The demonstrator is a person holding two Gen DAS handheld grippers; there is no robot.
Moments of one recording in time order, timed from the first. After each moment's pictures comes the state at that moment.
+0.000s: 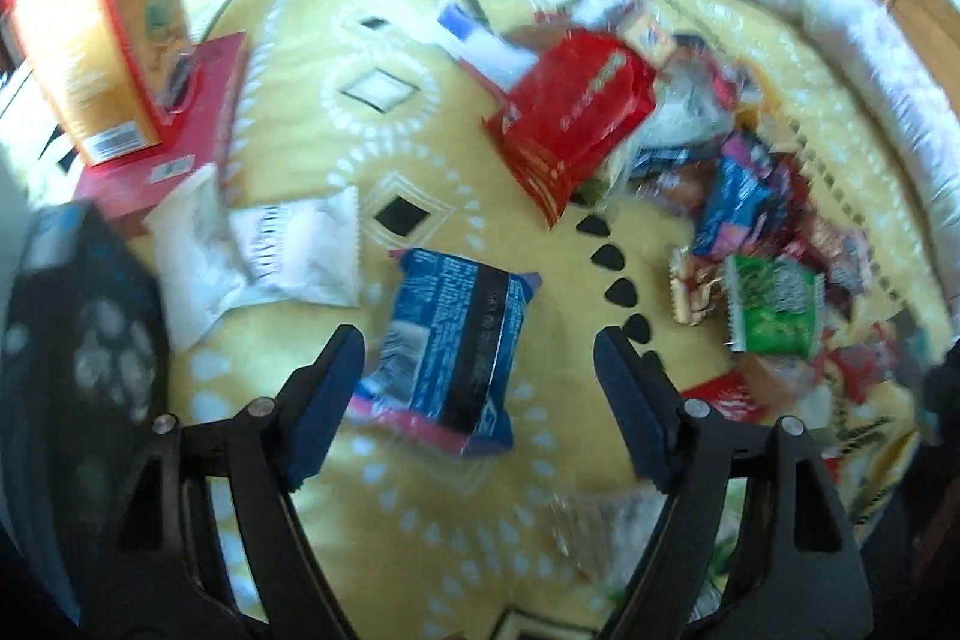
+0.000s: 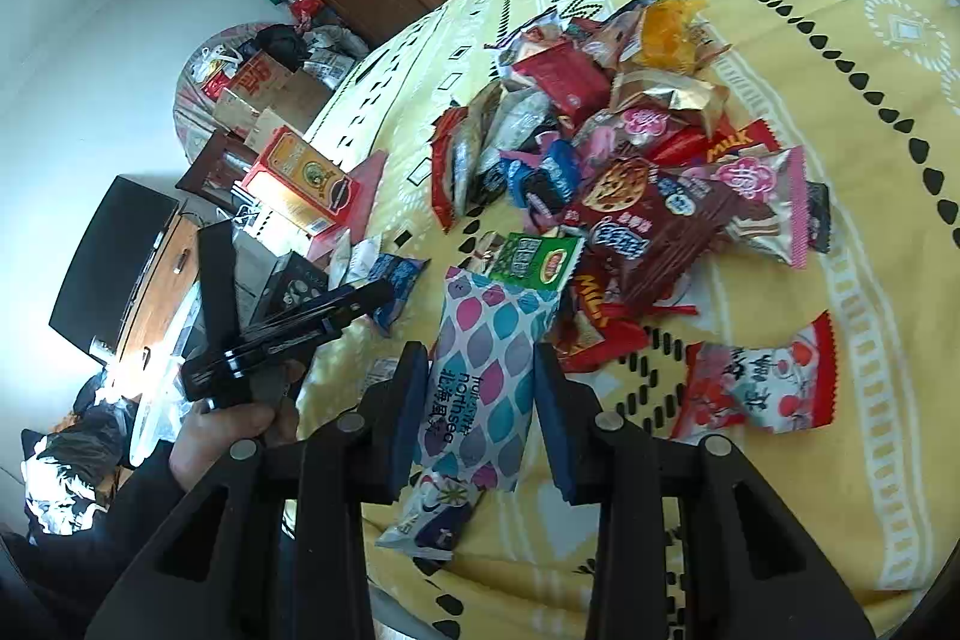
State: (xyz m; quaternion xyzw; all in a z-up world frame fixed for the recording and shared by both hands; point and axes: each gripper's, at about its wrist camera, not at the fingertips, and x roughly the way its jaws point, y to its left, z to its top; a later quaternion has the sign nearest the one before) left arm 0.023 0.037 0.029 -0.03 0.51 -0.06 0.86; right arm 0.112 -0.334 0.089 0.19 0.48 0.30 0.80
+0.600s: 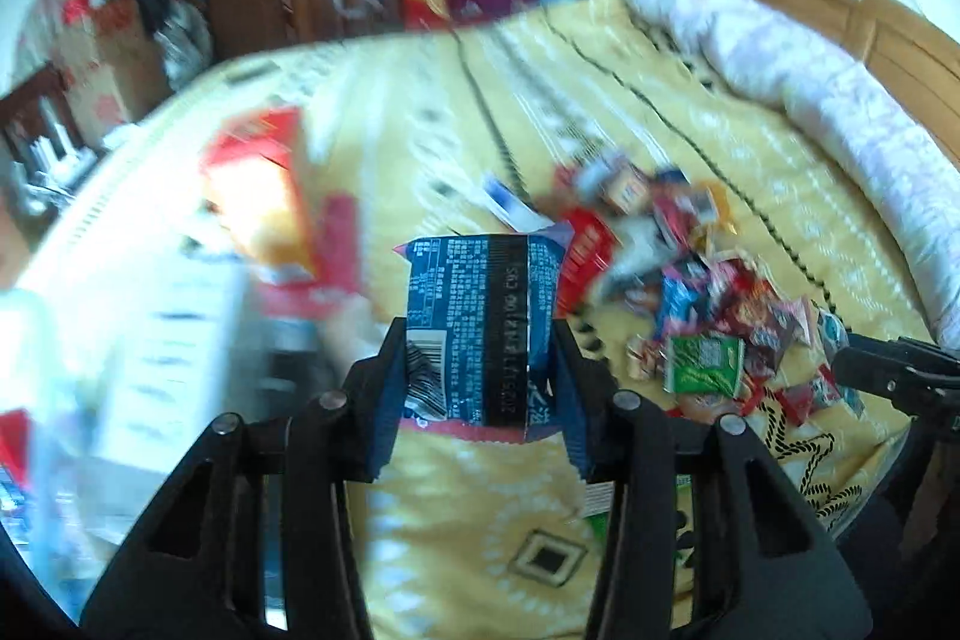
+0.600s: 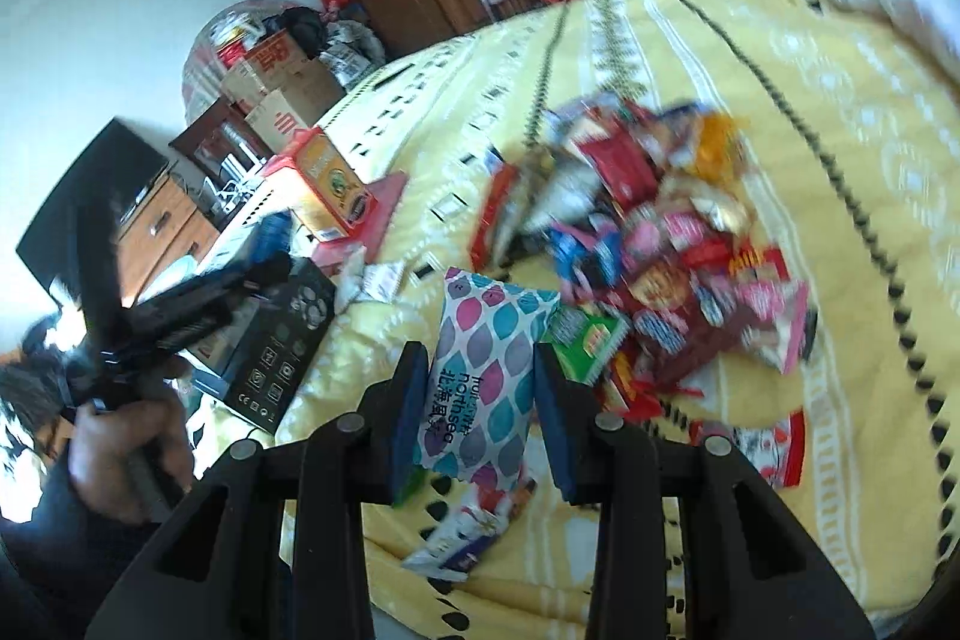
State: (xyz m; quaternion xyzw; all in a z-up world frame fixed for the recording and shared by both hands) left arm -0.061 0.069 0.173 0.00 0.37 0.01 0.93; right arm 0.096 -0.291 0.155 0.09 0.42 0.31 0.85
